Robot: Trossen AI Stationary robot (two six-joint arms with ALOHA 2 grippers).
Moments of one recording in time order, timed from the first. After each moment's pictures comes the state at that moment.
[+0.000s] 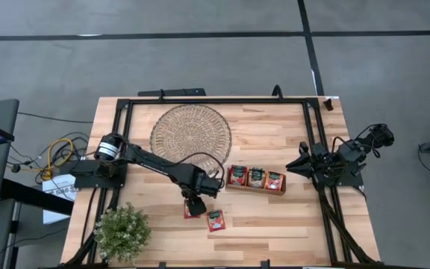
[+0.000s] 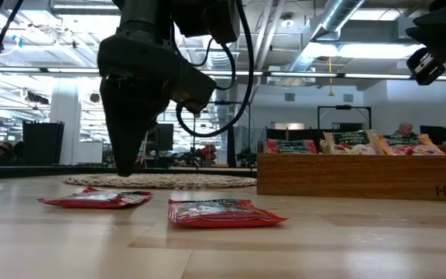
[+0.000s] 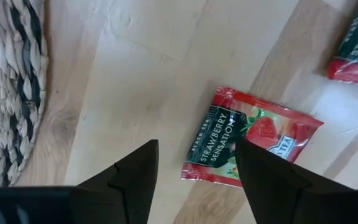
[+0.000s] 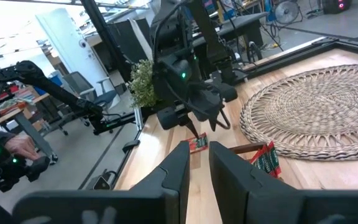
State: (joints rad) left arm -0.23 1.98 1.40 -0.94 0.11 -0.64; right arm 0.51 0.00 0.24 -0.31 0.34 0.39
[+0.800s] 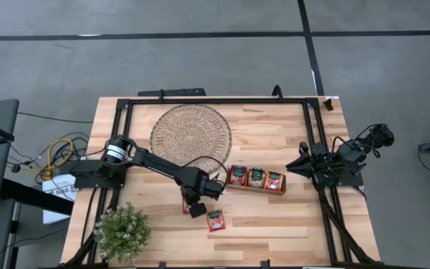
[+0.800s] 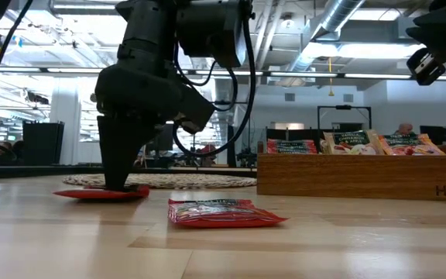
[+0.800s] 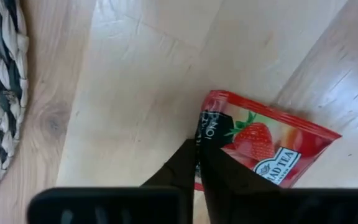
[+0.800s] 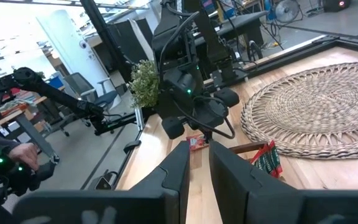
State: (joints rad) left arm -0.23 2.08 1.42 -0.95 0.11 -0.66; right arm 0.51 0.00 0.24 -0.31 0.34 0.40
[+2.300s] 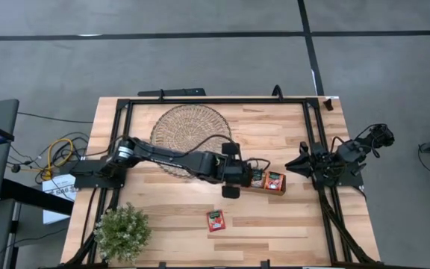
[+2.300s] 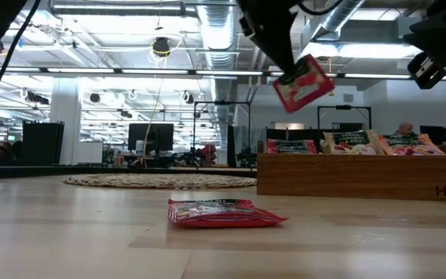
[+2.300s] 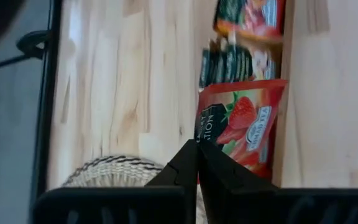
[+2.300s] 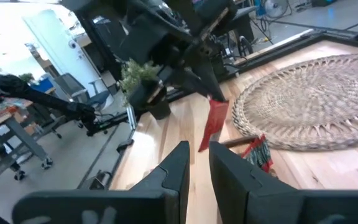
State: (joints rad) left arm -0.19 2.16 2.09 -0.92 -0.48 0.04; right arm 0.51 0.01 0.24 -0.33 0.37 0.44
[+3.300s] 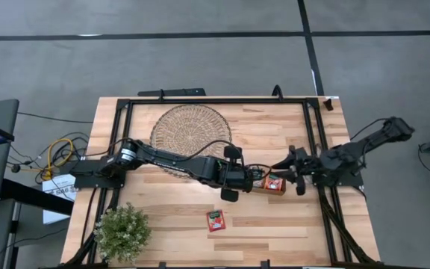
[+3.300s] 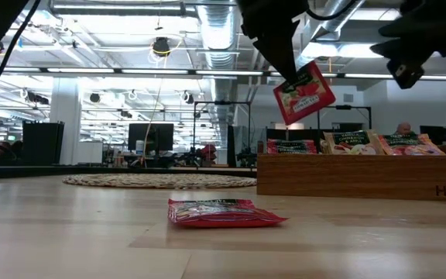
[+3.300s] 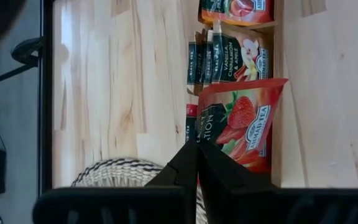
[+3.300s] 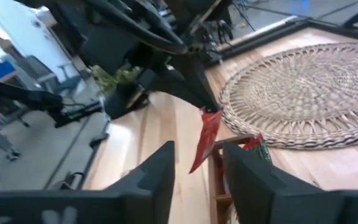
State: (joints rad) left arm -0.21 2.20 2.09 -0.93 -0.50 0.11; right arm 0.44 0.46 0.26 -0.01 0.36 0.44
